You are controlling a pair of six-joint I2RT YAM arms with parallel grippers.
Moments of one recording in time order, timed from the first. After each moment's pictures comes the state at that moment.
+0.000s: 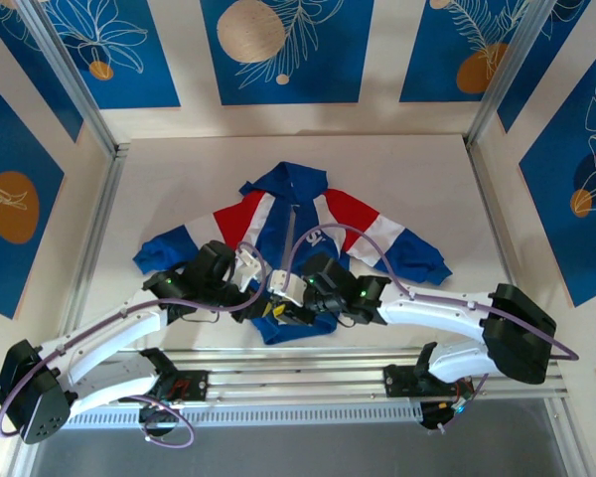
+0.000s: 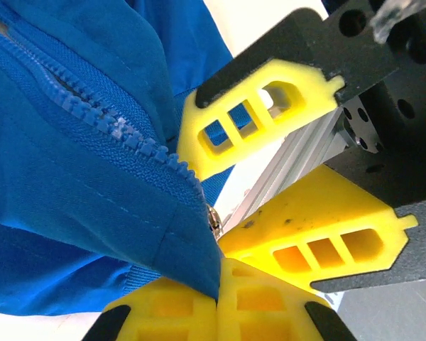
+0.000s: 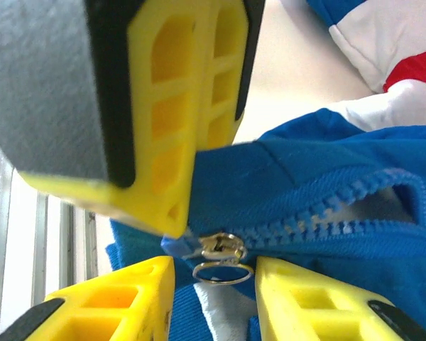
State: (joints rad) left arm -0.74 1.01 0.68 -0.55 0.51 -0.24; right arm 1.05 1.32 0.72 -0.11 -0.23 -0.21
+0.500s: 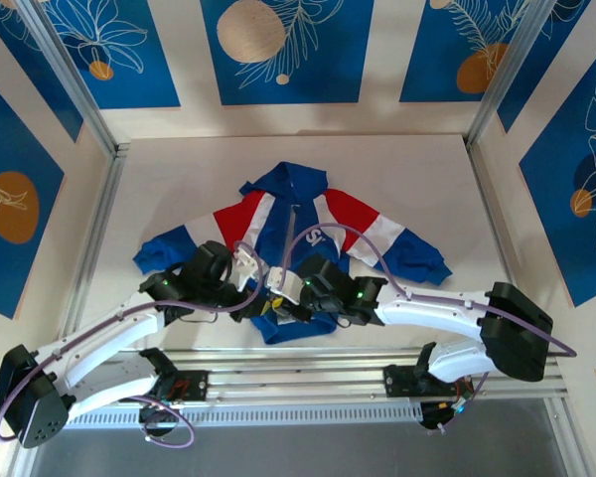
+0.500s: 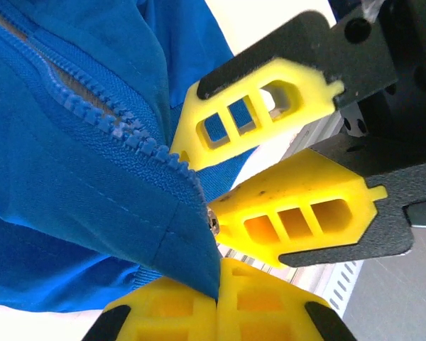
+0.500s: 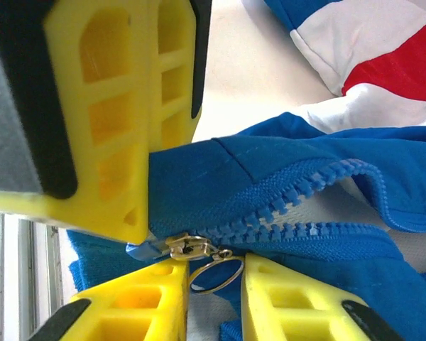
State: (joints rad) left arm -0.73 0.98 0.67 -0.55 0.49 -0.24; right arm 1.07 1.32 0.72 -0.09 -0.11 -0.20
